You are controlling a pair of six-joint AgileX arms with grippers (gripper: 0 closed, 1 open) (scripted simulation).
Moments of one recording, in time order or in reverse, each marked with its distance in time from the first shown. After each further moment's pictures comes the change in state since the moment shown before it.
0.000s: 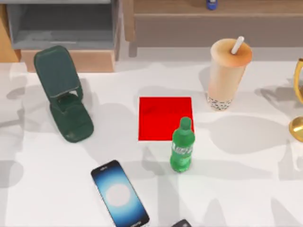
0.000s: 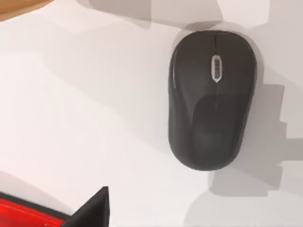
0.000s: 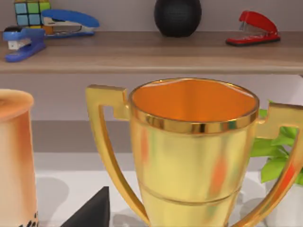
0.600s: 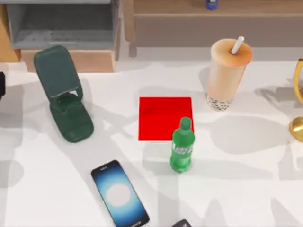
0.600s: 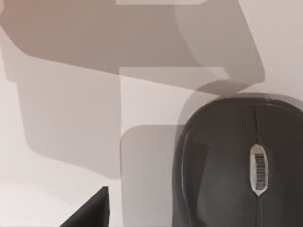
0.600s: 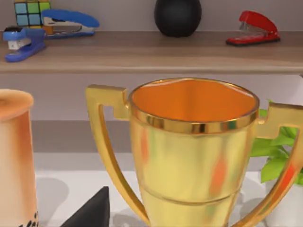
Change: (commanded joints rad) left arm -0.003 0.090 -0.170 0.257 0.001 -0.008; right arm 0.000 0.000 0.000 0.000 0.000 0.000
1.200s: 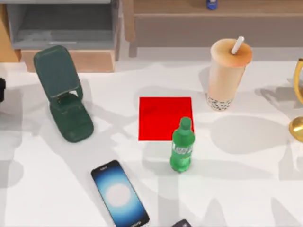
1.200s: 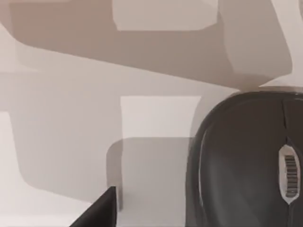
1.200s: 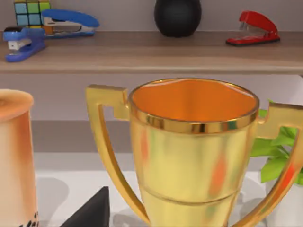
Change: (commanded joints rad) left arm 0.010 -0.007 -0.059 0.053 0.000 0.010; right arm 0.000 0.000 0.000 0.000 0.000 0.000
